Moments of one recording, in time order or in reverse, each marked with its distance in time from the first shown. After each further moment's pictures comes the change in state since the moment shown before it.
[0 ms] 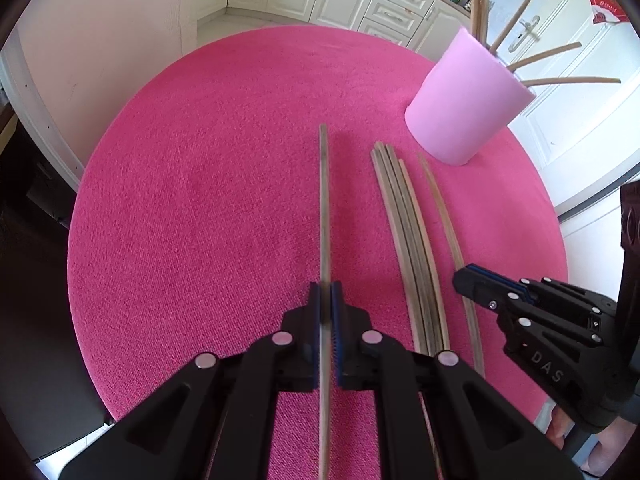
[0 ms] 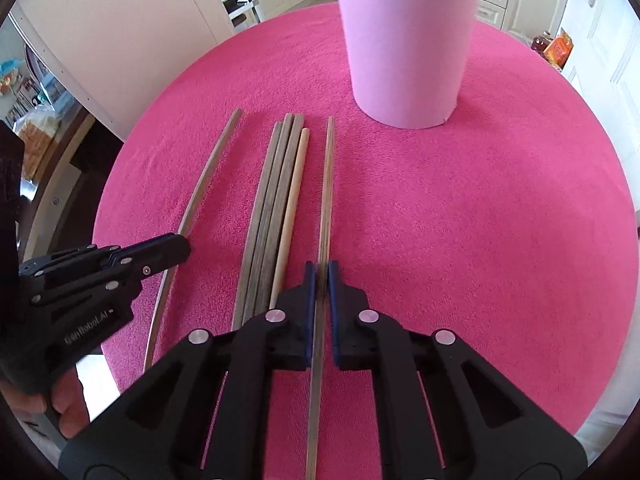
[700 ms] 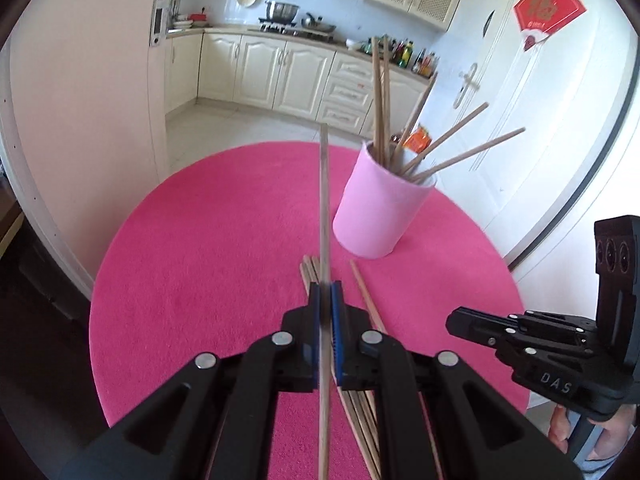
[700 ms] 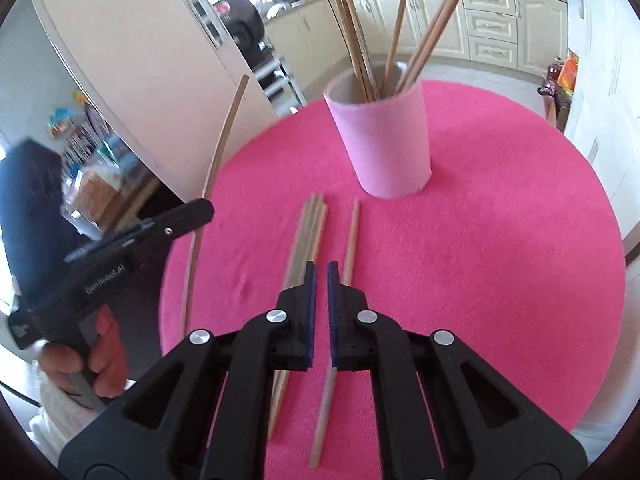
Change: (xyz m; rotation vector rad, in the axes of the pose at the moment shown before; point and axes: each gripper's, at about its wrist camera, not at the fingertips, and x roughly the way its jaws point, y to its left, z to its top) left arm -0.065 -0.040 0.012 0.119 -0.291 -0.054; right arm -0.057 -0.024 -0.001 -0.007 -0.175 0.102
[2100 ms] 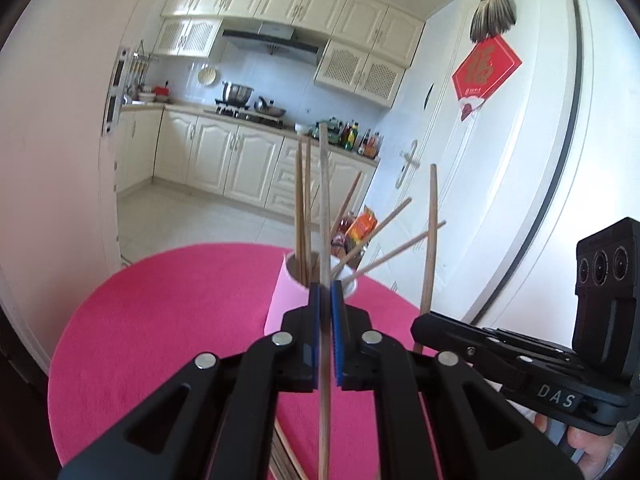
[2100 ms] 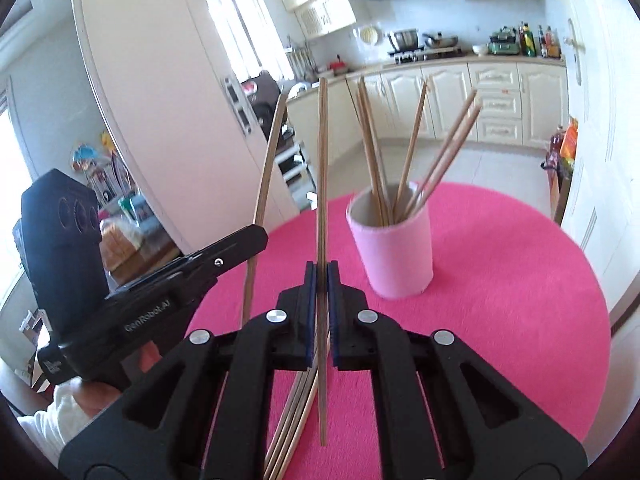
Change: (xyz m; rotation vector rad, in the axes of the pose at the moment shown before) left arm -0.021 -0.036 0.026 0.066 -0.399 -0.192; right arm -0.062 0.008 0.026 -0.027 -0.434 0.105
